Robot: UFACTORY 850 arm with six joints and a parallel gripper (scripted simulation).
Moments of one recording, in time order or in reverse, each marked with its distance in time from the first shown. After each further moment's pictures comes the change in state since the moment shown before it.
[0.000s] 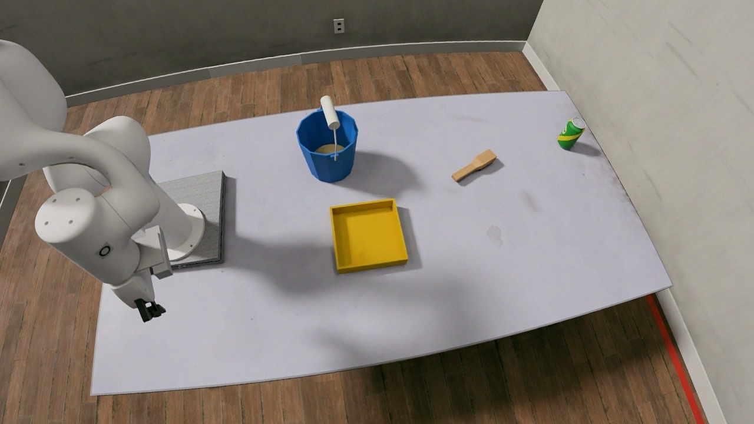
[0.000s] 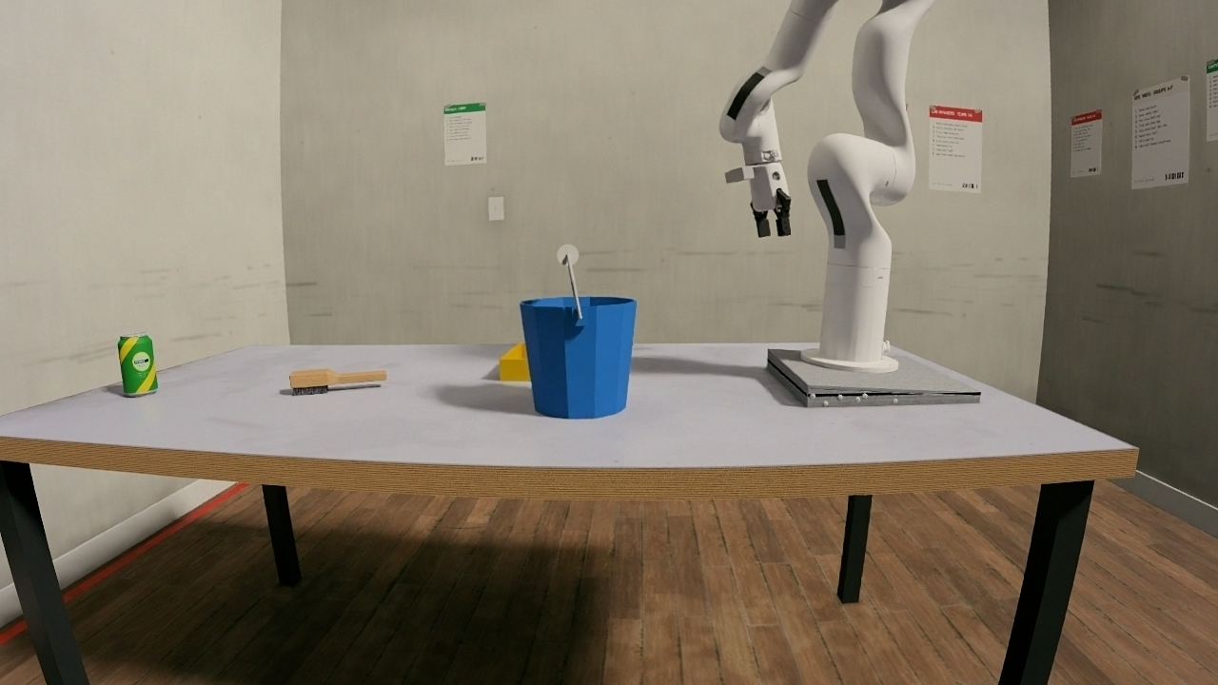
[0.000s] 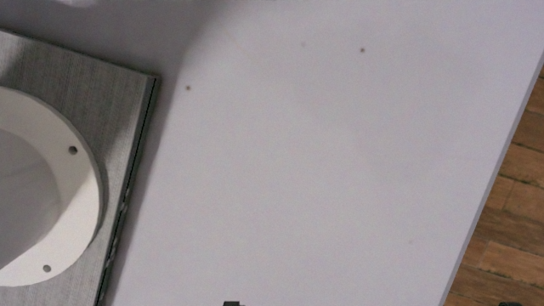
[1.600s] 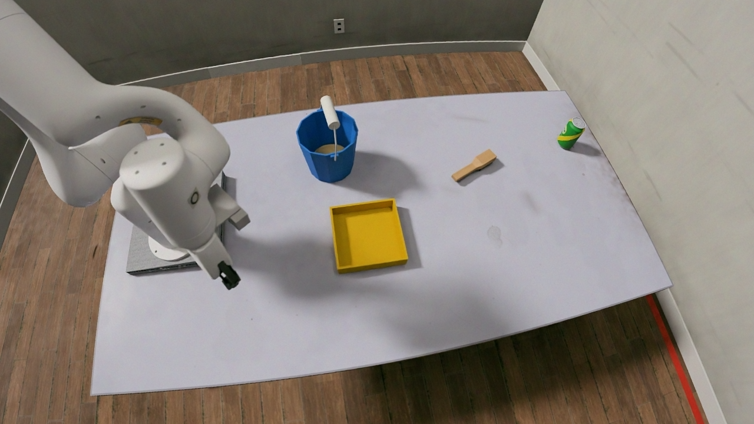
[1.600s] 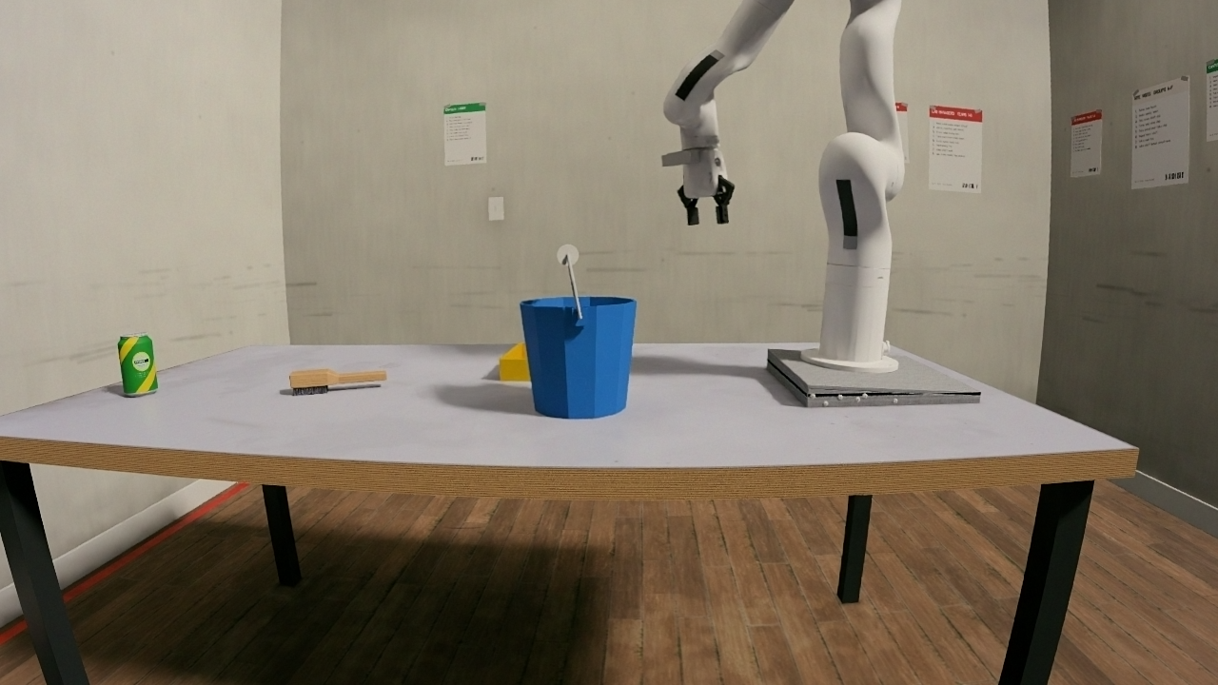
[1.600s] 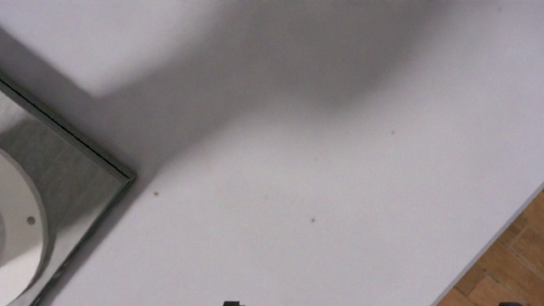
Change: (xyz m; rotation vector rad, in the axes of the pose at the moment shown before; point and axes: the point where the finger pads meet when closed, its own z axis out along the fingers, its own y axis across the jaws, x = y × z) arm 0.153 0.022 -0.050 -0.060 0.038 -0.378
